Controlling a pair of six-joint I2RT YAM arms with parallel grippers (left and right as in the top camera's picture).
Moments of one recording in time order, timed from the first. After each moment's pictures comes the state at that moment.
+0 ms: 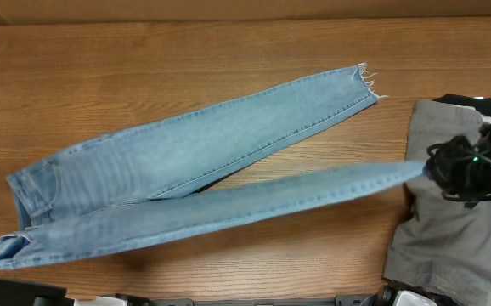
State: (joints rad) left arm 1.37 1.66 1.57 -1.44 0.28 -0.24; right arm -0.37 1.24 1.41 -1.41 -0.30 0.51
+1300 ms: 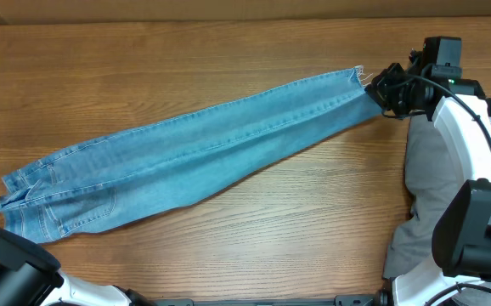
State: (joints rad) left arm 0.92 1.85 1.60 -1.16 -0.05 -0.31; right arm -0.13 1.82 1.42 -0.60 -0.42 0.69
